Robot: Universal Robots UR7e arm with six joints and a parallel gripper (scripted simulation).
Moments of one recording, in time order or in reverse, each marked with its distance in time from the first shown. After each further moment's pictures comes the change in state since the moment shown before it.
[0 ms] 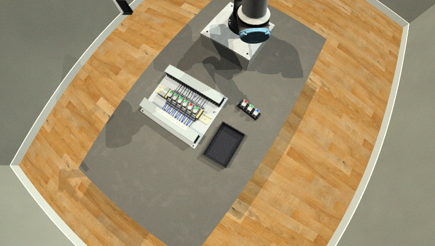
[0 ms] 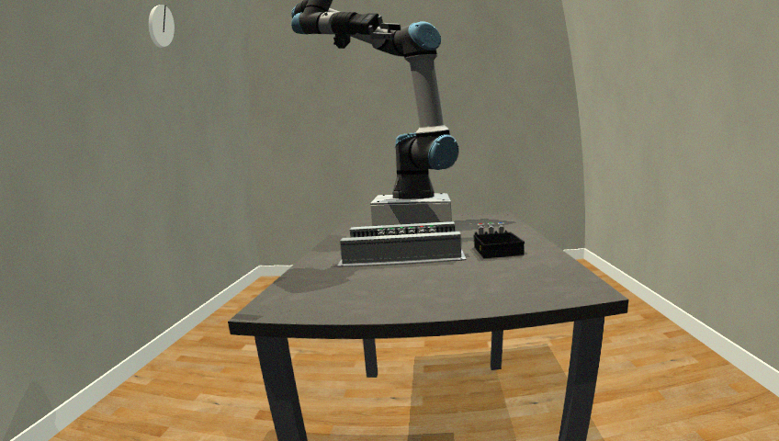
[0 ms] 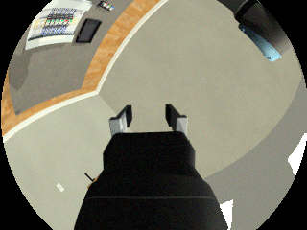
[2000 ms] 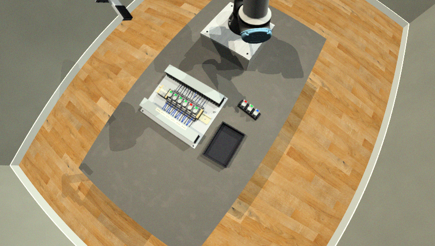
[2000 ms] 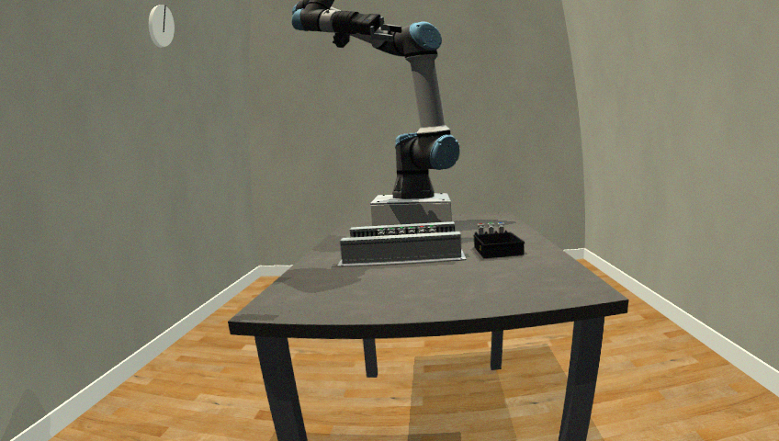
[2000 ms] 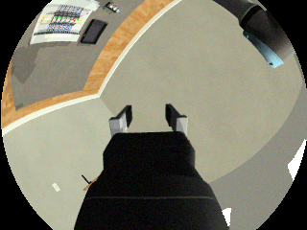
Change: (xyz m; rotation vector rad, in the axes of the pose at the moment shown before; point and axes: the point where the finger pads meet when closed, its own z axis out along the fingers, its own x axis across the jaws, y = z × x) arm -0.008 -0.001 0.006 0.059 -0.012 -0.044
